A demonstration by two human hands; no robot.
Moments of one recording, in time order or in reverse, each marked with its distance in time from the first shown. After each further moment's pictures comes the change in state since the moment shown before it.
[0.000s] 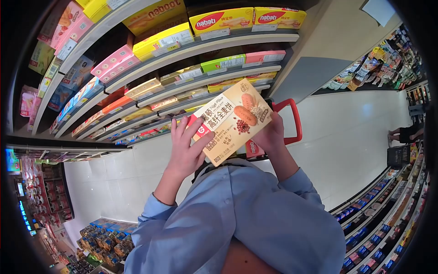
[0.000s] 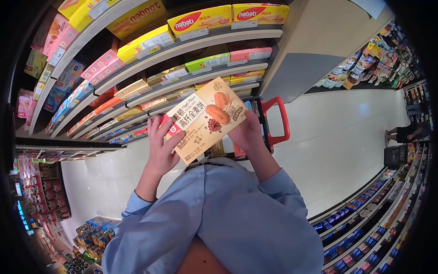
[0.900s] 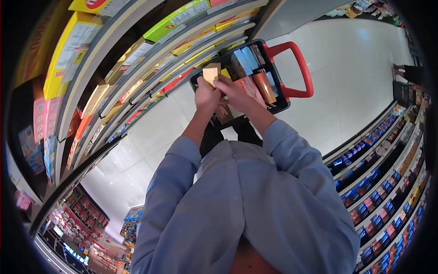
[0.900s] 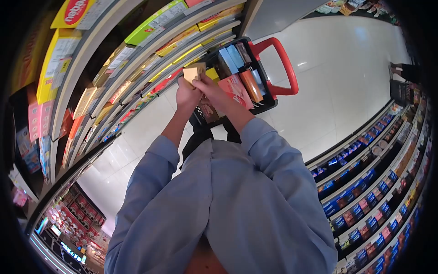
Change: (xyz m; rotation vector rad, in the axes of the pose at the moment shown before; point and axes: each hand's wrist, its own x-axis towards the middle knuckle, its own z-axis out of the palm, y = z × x) left_hand 0.010 -0.075 0.303 -0.328 -0.634 -1.051; right_hand 0.044 0.082 -0.207 -0.482 0.618 0.469
